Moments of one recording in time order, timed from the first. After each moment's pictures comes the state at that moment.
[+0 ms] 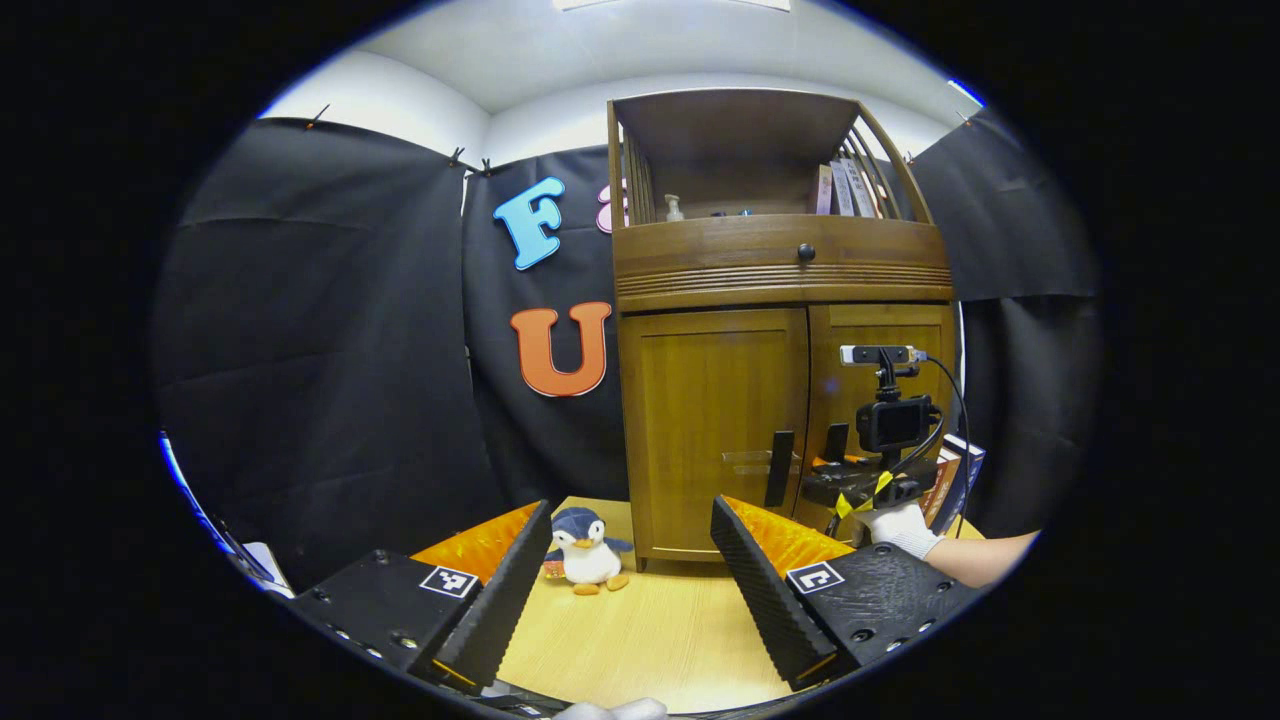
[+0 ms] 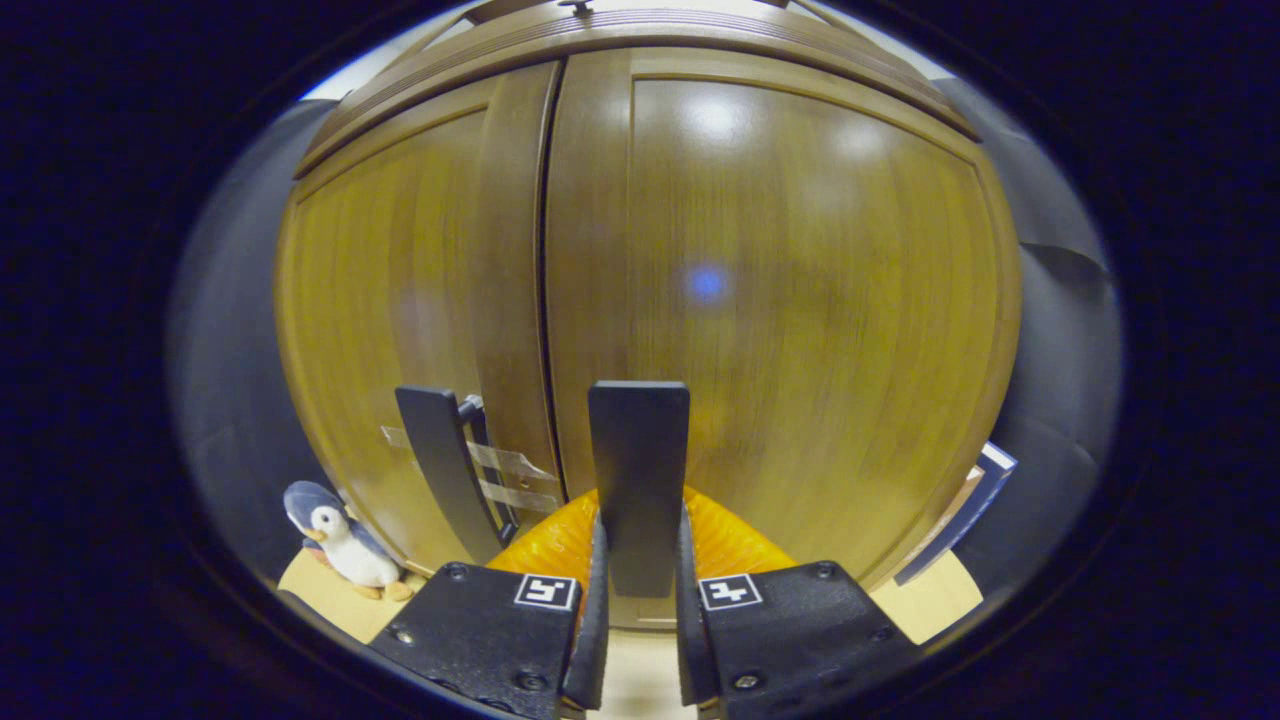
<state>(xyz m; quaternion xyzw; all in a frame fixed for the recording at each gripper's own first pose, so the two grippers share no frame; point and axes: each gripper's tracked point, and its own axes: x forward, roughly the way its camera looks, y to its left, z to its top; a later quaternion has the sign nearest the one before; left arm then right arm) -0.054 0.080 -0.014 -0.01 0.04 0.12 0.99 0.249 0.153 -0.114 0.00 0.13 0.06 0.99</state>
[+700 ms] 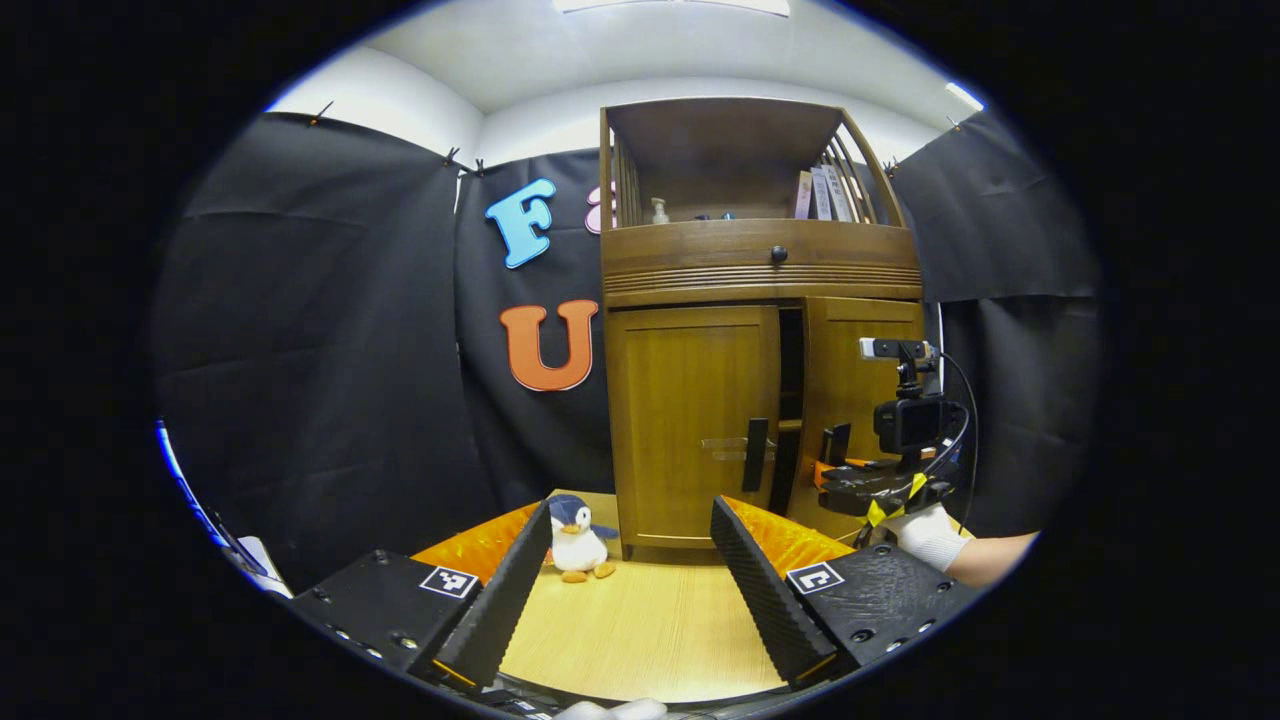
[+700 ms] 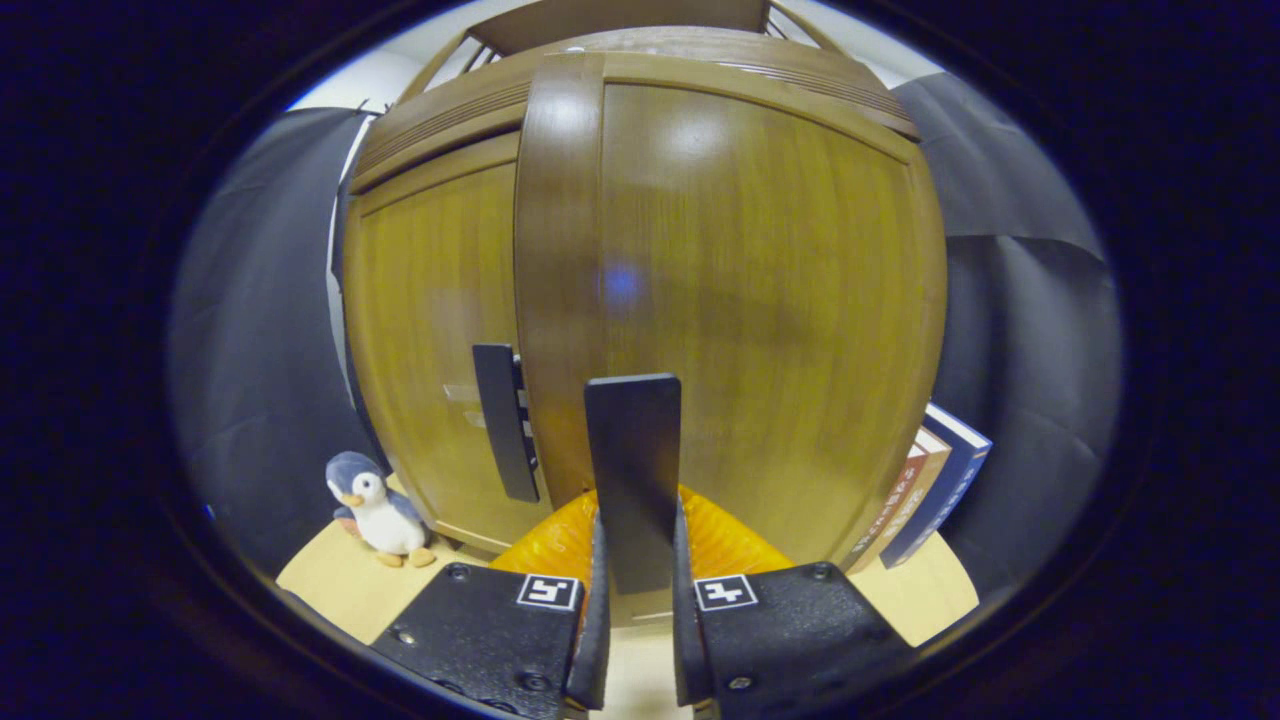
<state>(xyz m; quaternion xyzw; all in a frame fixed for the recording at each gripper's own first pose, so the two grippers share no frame) -0.083 0.062 -0.030 -0.01 0.04 0.09 0.99 0.164 0.119 -0.118 0.00 0.13 0.09 0.99</state>
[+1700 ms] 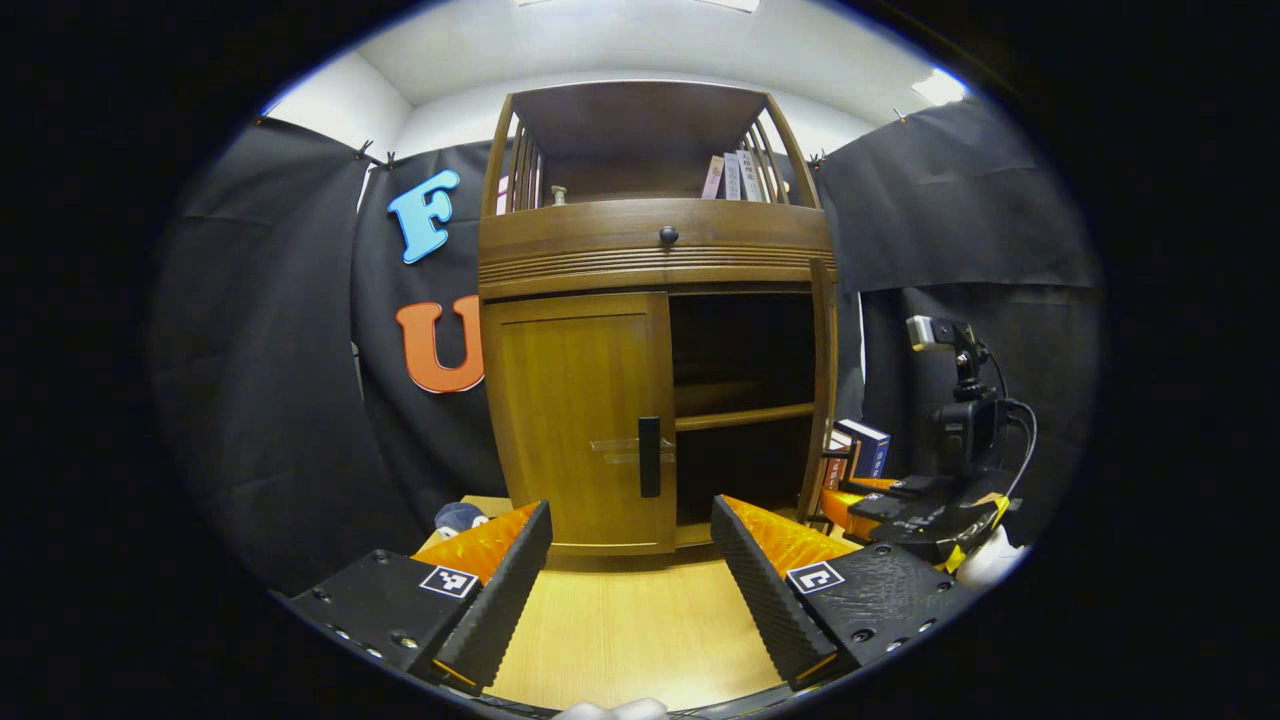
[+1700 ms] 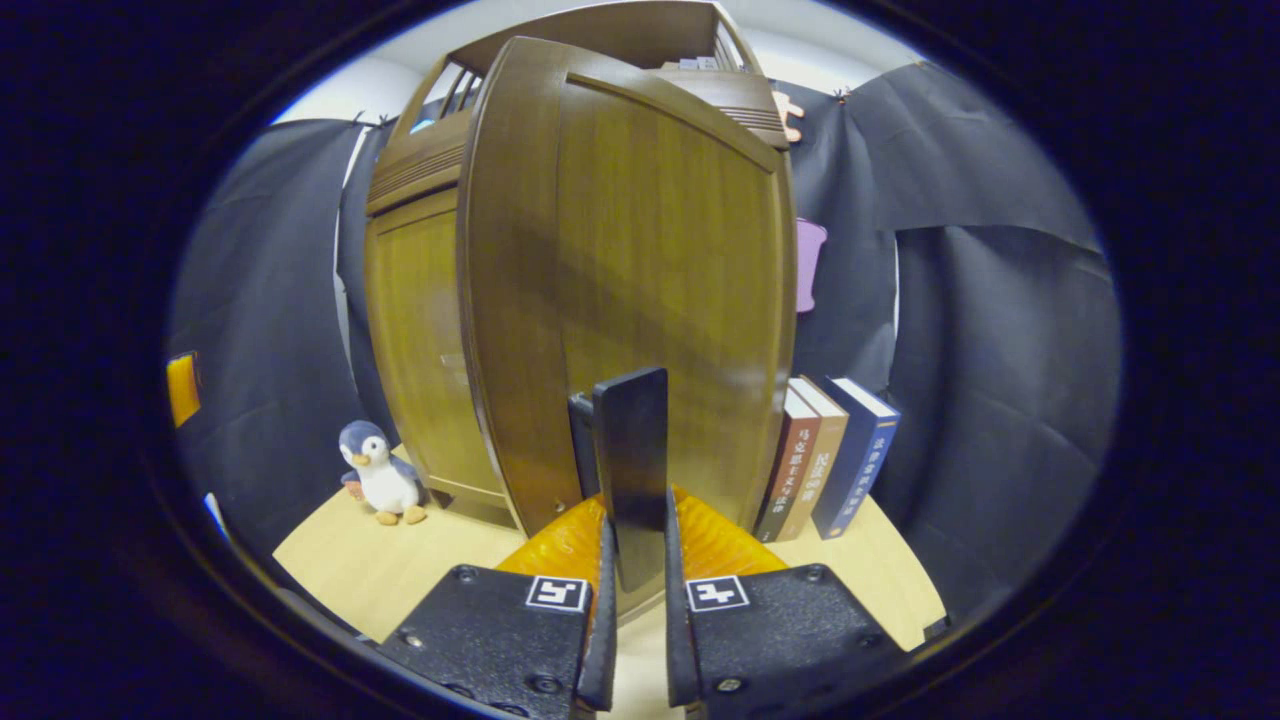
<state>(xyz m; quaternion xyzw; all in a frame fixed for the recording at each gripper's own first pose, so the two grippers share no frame) -0.026 -0.026 -0.027 0.00 0.04 -0.03 1.00 0.067 0.021 -0.121 0.01 0.13 0.07 0.99</state>
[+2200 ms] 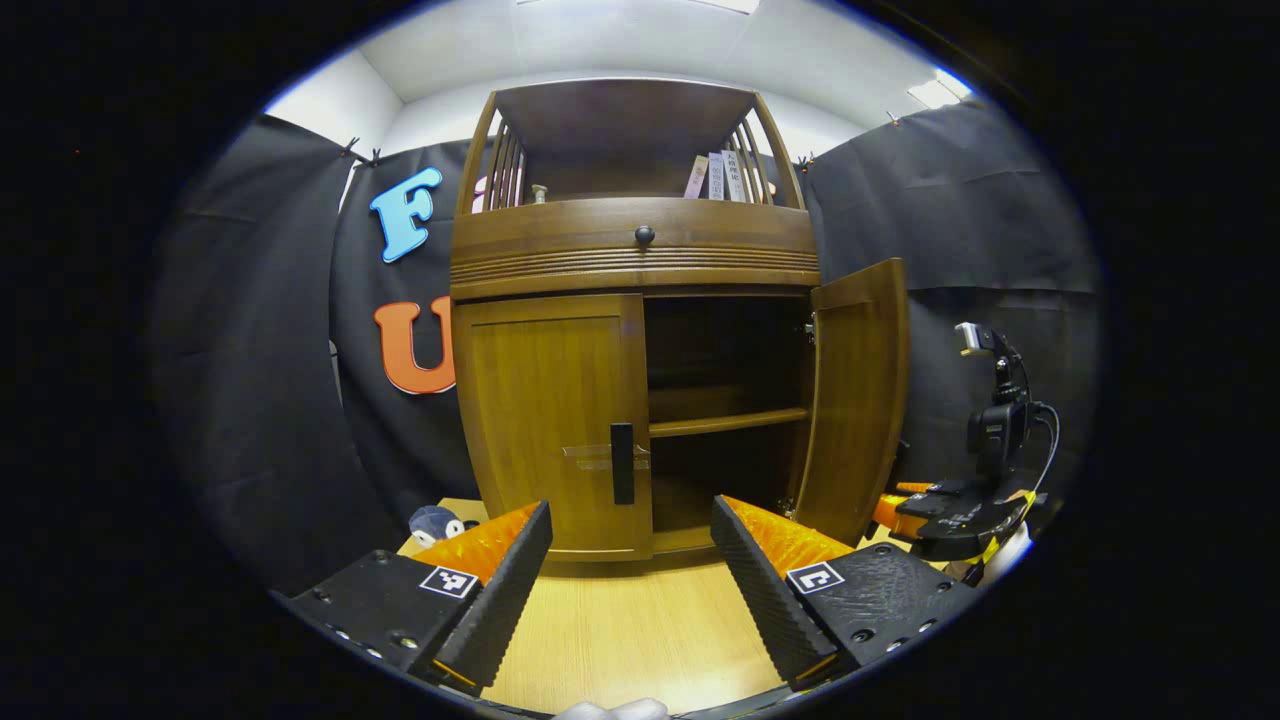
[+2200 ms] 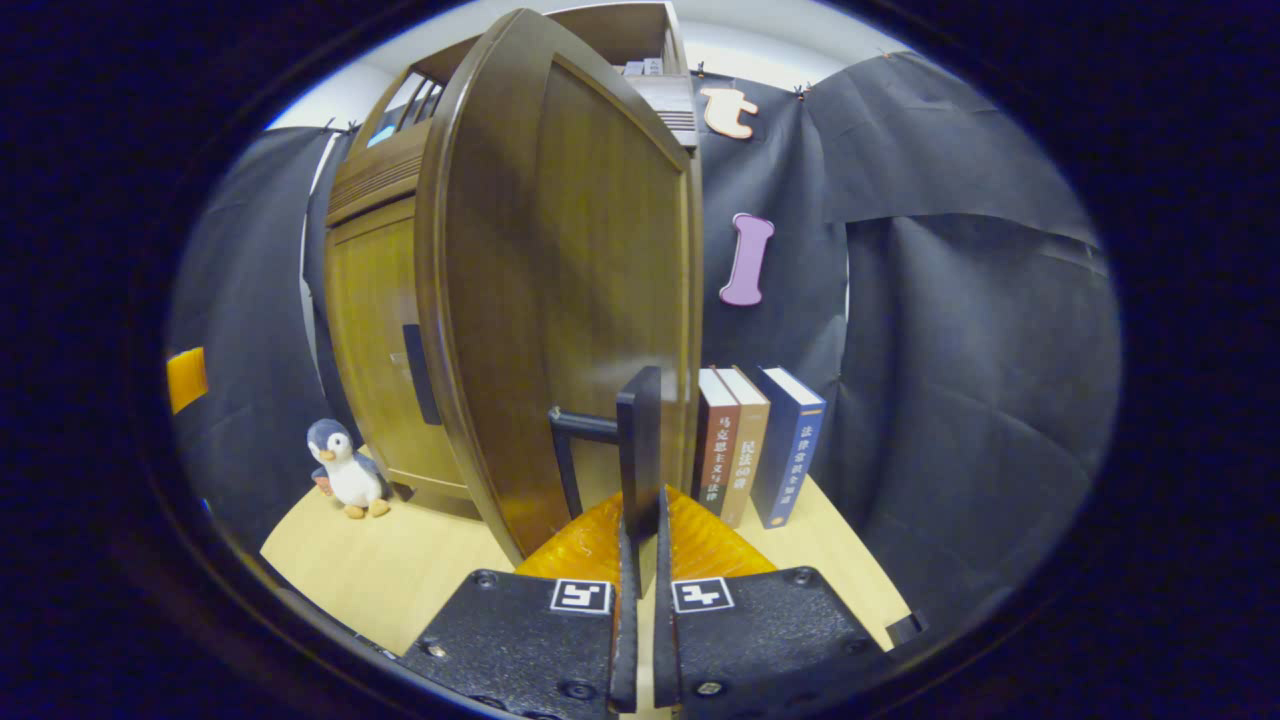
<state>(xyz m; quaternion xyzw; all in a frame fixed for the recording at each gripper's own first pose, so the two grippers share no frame) -0.016 -0.049 -0.030 -0.01 0.05 -0.06 1.00 0.050 -0.057 -0.120 0.02 0.13 0.02 0.99</state>
